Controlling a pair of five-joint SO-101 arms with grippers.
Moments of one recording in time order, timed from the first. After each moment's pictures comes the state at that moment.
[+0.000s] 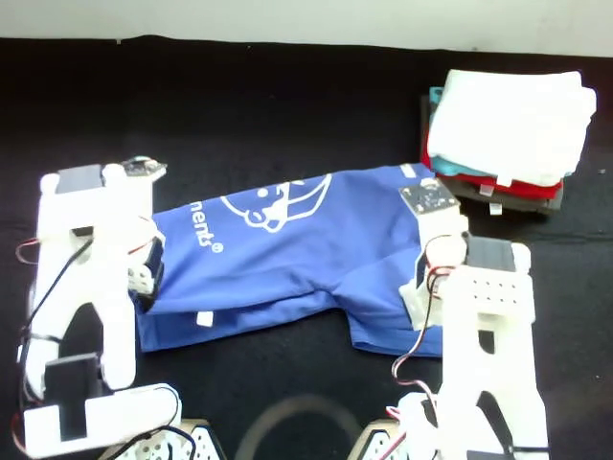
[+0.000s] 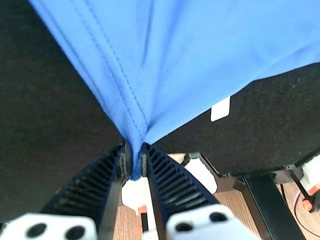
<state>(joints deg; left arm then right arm) -18.0 -9.7 21.1 97.8 -15.8 0.4 -35.3 41.8 84.4 24.8</state>
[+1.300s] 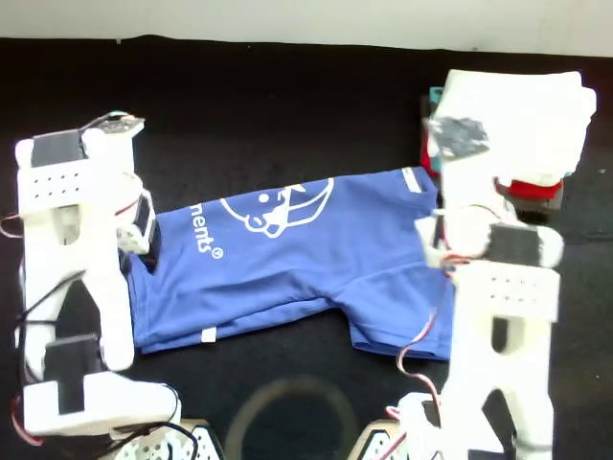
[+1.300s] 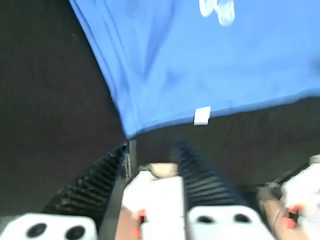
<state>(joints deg) -18.0 -2.1 3.3 97.3 -8.7 -0.5 -32.9 26.1 72.7 24.1</state>
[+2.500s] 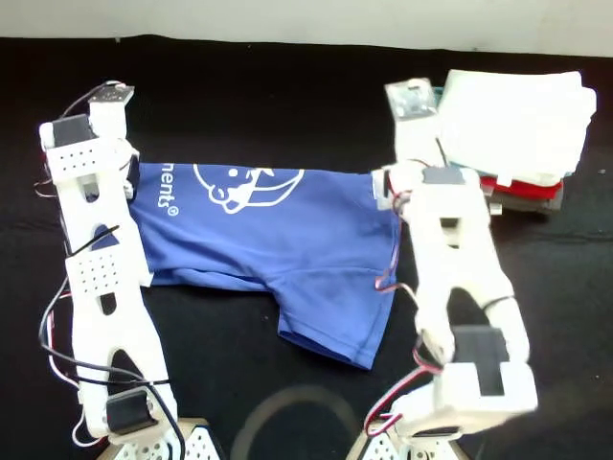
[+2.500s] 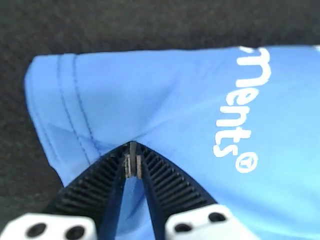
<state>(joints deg) -24.4 77.8 -91.5 101.0 -17.3 -8.0 4.1 14.5 45.1 11.4</state>
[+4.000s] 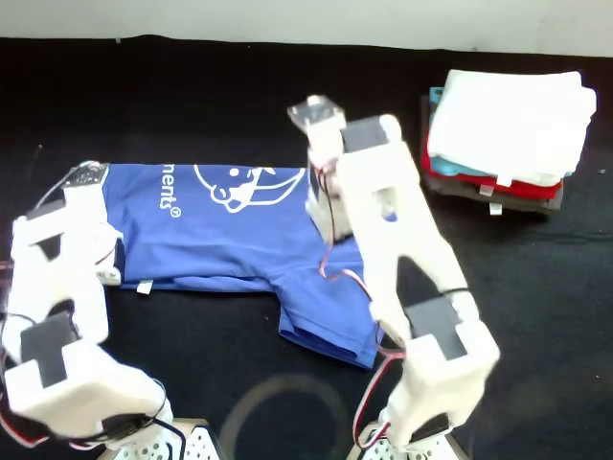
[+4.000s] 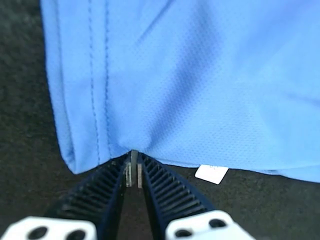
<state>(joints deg) -31.9 5.8 32.7 54.9 -21.3 -24.0 11.5 -7.3 90.3 10.6</state>
